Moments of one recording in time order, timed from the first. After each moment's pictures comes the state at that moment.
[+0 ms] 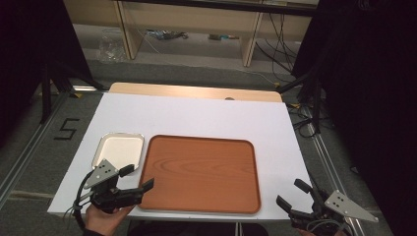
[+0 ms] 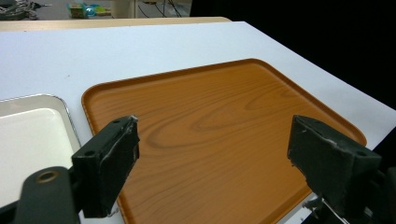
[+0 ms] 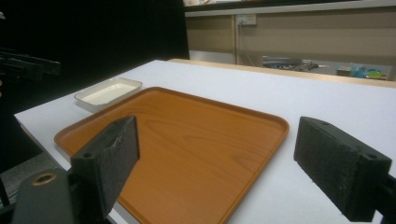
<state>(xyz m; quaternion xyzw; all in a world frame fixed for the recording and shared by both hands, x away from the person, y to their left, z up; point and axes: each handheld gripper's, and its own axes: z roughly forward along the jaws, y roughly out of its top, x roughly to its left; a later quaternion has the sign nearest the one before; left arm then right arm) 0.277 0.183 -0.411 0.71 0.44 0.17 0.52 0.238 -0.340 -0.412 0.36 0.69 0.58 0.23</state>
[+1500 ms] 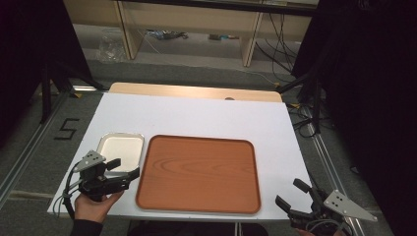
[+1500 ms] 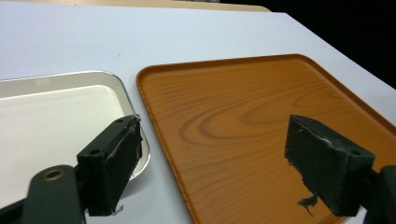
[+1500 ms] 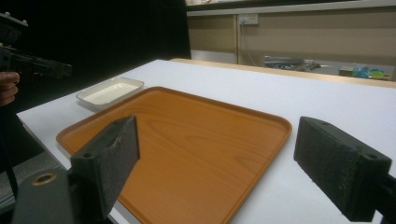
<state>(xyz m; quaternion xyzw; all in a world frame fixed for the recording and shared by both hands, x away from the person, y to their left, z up) 0.306 0.220 -0.421 0.69 0.50 0.16 0.49 0.236 -0.336 -0.411 0.38 0.69 0.58 0.21</state>
